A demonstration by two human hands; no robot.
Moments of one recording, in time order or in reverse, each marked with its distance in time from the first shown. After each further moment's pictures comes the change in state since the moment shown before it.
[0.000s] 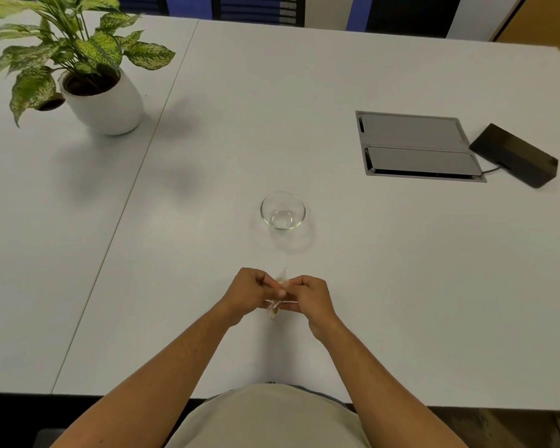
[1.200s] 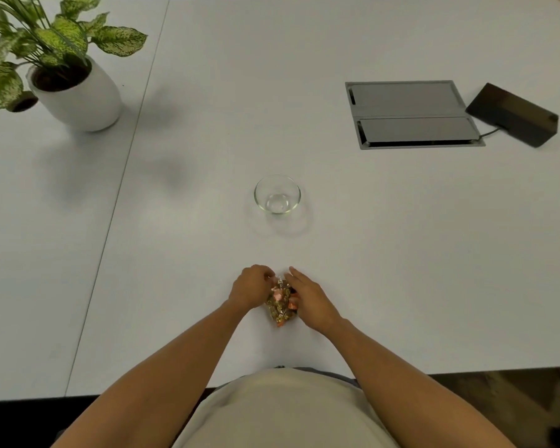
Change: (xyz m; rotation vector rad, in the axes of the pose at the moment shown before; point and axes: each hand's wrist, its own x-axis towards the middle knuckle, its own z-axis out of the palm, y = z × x) left_hand 0.037 -0.040 0.011 0.713 0.102 0.012; right_hand 0.027 0.075 -0.019 -0.899 -0.198 -0.347
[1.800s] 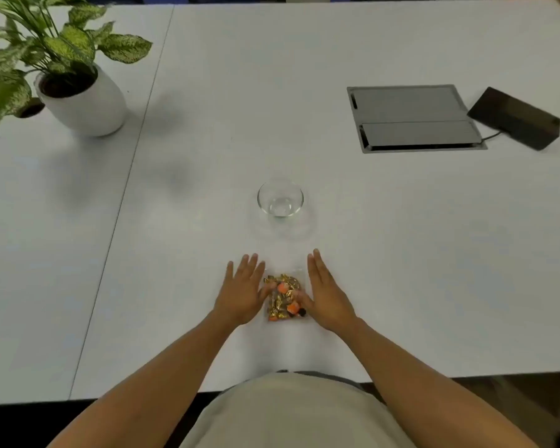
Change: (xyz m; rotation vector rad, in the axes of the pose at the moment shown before) left_hand -0.012 -0.034 -0.011 0.556 -0.006 0.207; right_hand -0.009 -0.001 -0.025 -0.207 0.146 -0.043
